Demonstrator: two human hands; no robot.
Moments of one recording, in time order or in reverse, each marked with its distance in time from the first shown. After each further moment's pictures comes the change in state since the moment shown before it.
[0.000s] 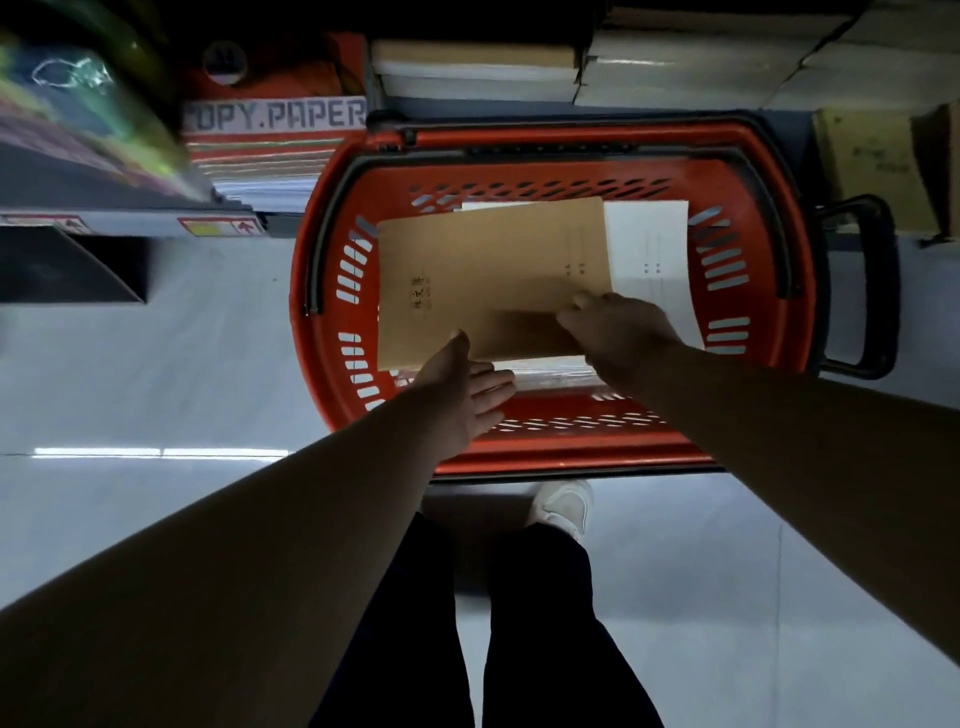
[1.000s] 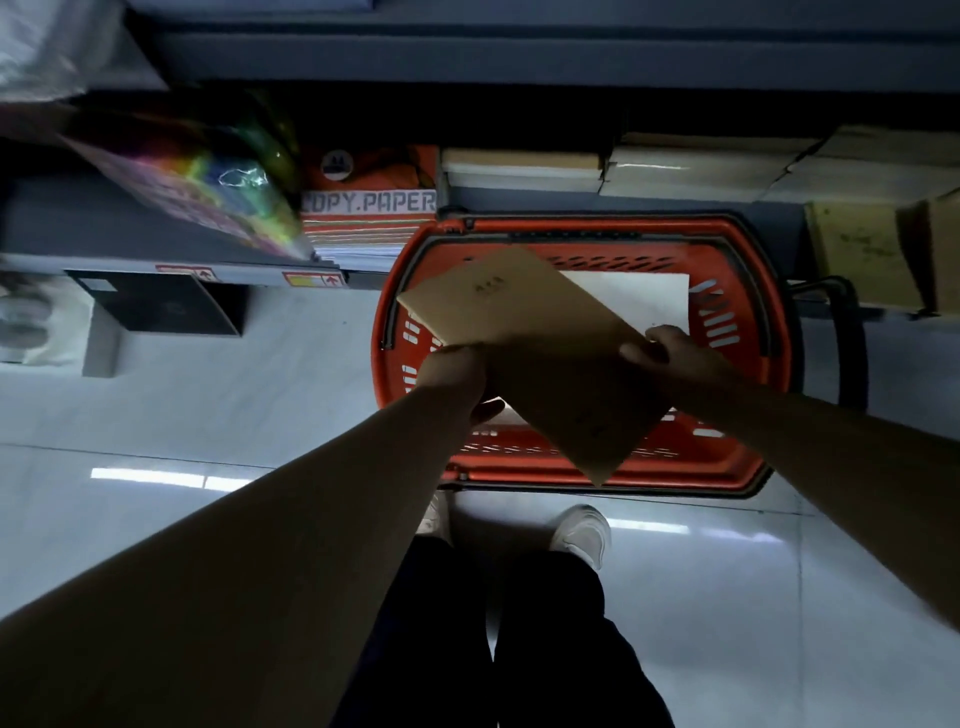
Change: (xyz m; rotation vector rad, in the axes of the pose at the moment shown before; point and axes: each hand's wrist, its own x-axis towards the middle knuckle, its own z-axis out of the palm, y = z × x) left_hand -0.114 0.029 0.009 0.122 0.236 0.345; right_hand -0.065 0.022 -0.059 0.841 -0.001 0.308
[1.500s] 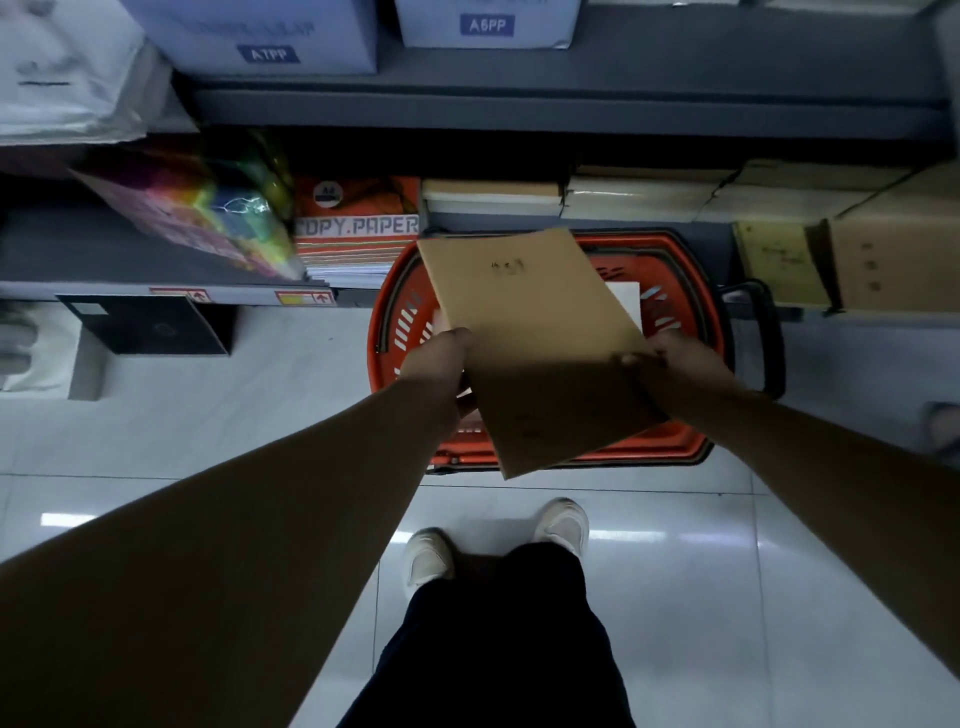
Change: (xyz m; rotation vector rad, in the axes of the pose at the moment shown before) left_hand -0.060 0.008 -0.018 -0.136 -0.147 -0.009; right_hand -0.075 -0.019 -0.019 -0.099 0.196 -0.039
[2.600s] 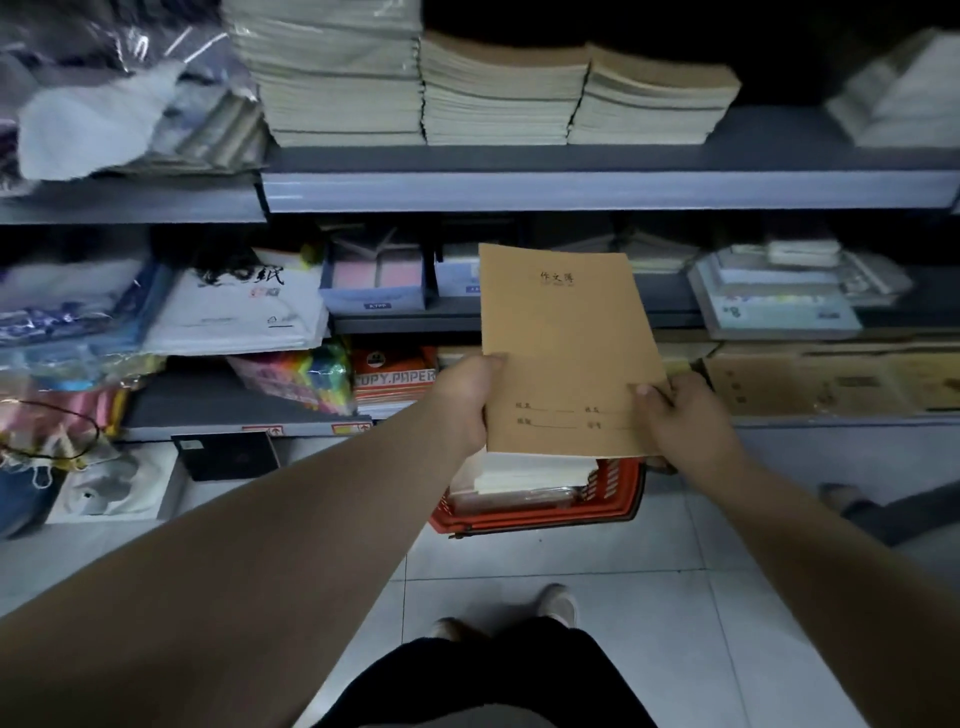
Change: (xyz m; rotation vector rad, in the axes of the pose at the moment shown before) left_hand -0.274 0.077 0.012 0.129 -0.252 0.199; right_hand -0.226 -0.125 -0.137 0.351 0.475 -0.029
